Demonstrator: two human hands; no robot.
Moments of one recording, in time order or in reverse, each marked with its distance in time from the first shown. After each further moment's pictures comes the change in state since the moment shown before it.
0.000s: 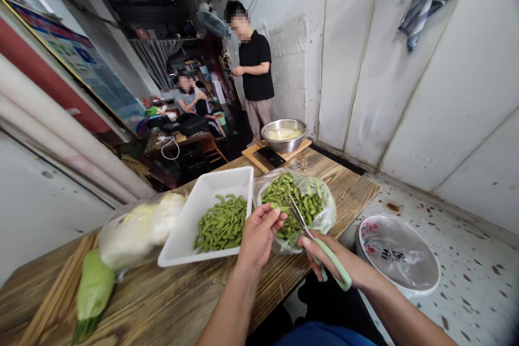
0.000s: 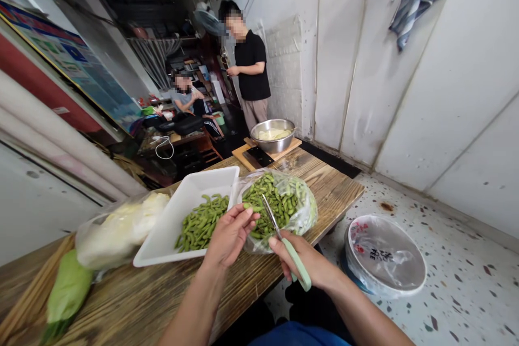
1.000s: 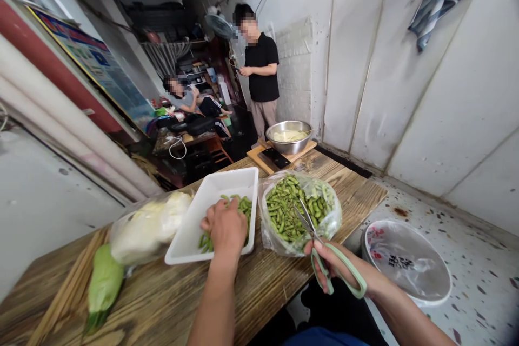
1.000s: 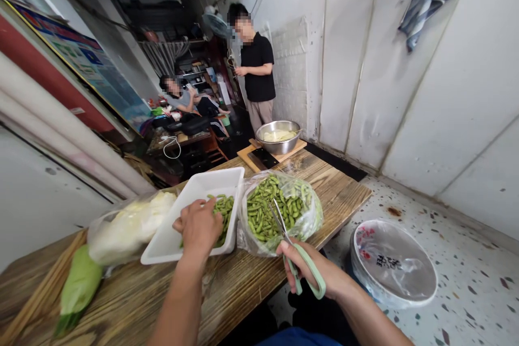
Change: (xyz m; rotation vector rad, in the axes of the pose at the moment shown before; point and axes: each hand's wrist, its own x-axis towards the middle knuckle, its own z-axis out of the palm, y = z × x) left_hand 0.017 0.045 -0.051 1.743 0.538 0.493; right_hand 0.000 0.024 0.001 0.245 -0.051 0.054
